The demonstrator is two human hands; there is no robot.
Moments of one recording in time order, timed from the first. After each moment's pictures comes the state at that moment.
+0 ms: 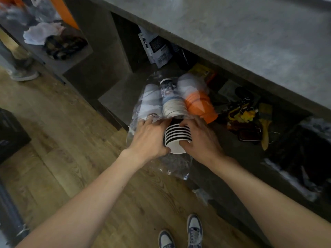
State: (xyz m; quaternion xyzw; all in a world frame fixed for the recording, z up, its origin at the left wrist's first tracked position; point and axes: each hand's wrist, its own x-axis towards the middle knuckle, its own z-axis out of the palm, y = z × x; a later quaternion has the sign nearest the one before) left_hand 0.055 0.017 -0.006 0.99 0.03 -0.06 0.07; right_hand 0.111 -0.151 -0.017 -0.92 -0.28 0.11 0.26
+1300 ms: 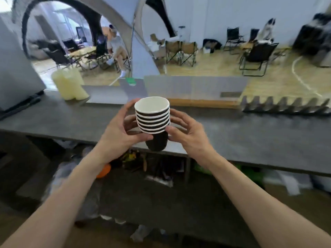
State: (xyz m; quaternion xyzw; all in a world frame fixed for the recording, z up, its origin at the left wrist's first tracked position) left_hand 0.010 -0.311 0.284 0.79 -0.18 0.01 0.58; right_hand -0.007 -0.524 0.258 -0.70 -0.12 -0.05 0.70
